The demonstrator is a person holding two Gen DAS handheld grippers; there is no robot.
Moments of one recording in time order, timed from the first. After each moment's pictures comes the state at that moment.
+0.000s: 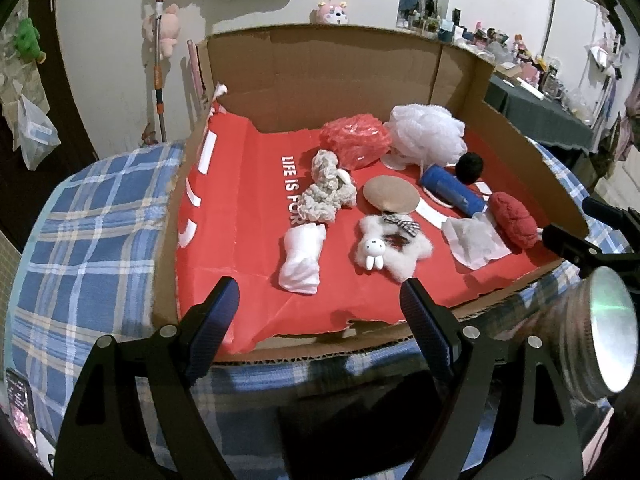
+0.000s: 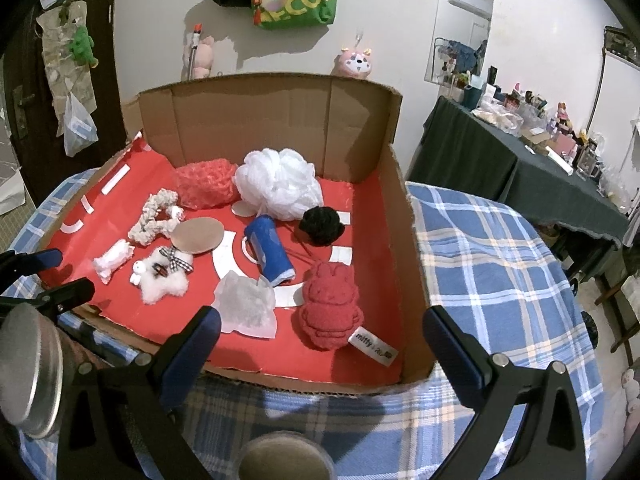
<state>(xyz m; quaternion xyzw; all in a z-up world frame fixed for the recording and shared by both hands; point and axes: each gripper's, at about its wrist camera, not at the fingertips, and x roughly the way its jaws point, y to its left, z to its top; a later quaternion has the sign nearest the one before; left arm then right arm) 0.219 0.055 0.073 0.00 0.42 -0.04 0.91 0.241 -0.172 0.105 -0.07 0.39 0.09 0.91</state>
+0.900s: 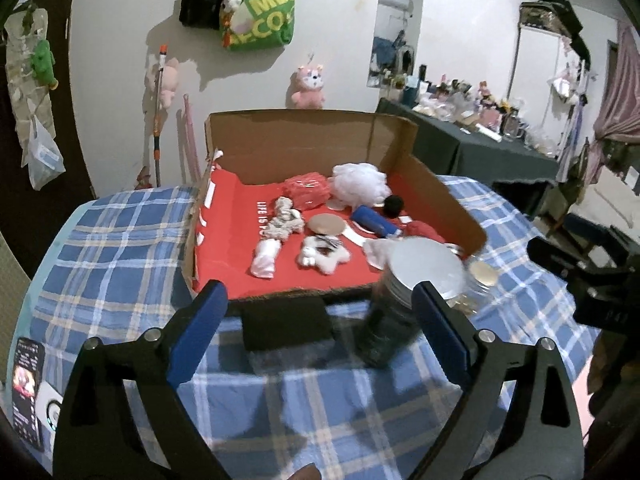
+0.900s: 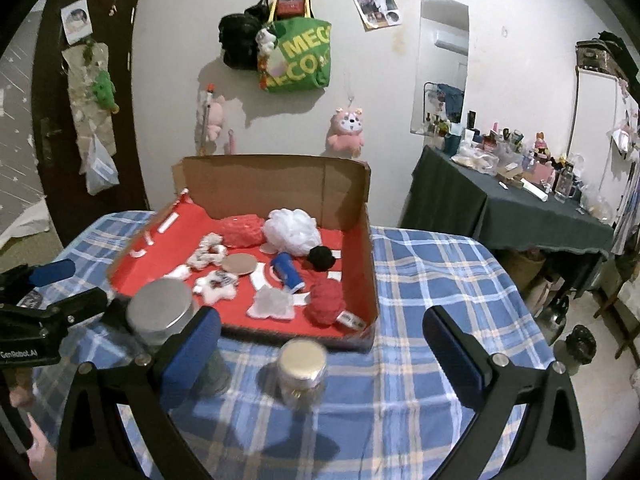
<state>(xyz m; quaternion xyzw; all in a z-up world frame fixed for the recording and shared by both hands) 0.102 0.032 0.137 -0.02 0.32 -0.07 0.94 0.132 -0.195 0.180 -0.05 0.30 0.09 0.95</state>
